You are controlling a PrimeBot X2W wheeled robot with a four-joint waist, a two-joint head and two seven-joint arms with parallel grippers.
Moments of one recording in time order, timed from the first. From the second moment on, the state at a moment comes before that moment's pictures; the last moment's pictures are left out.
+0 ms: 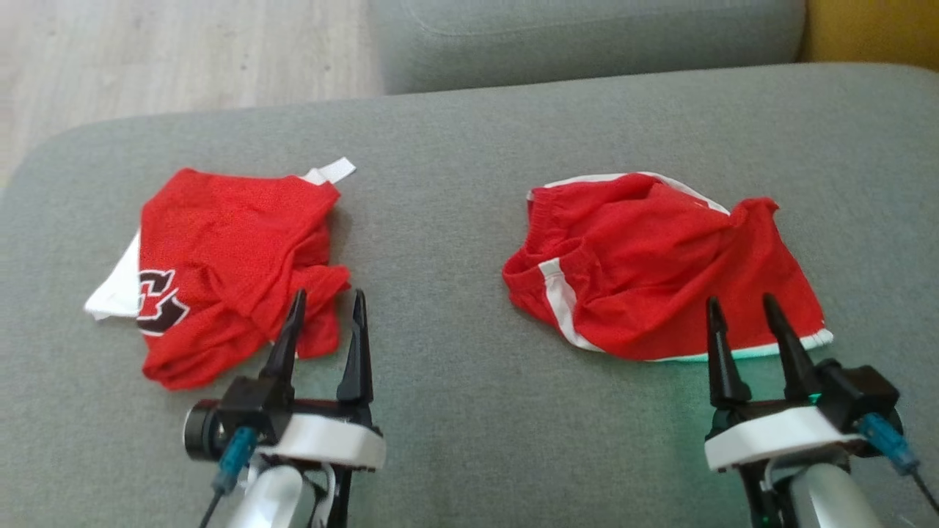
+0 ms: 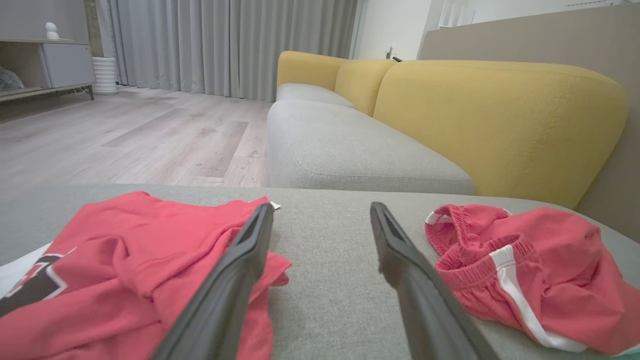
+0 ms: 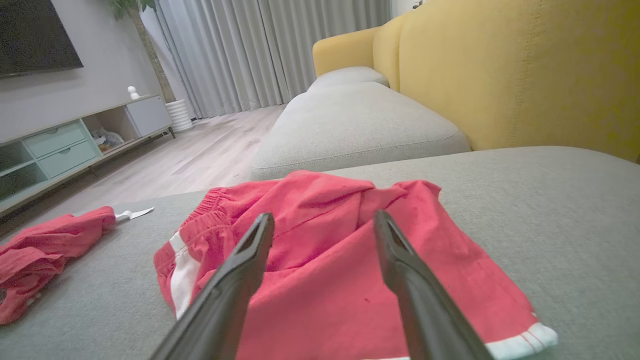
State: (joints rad) left arm -0.17 0.10 -0.39 0.28 -0.36 0.11 -0.25; right arm -0.04 -0.04 0.04 0.29 0.18 0.13 -0.25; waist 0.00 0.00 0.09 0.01
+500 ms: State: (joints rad) left arm -0.26 0.08 -0.48 0.42 -0.27 -0.06 -0.21; right arm -0.03 -0.04 0.05 0.27 0.16 0.13 -0.25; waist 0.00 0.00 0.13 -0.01
